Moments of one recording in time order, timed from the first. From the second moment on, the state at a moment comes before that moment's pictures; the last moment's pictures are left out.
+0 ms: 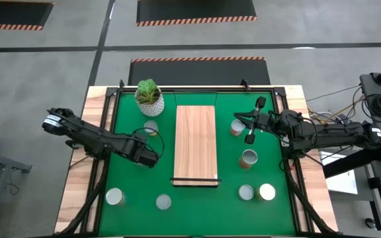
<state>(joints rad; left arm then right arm) -0.29 1.44 1.04 -1.30 -0.20 -1.50 -0.14 0.74 0.39 0.46 0.13 -0.35</state>
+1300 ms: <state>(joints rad) -0.19 1.46 1.60 -1.24 -0.44 -0.85 -0.14 0.74 0.39 0.45 0.13 -0.38</state>
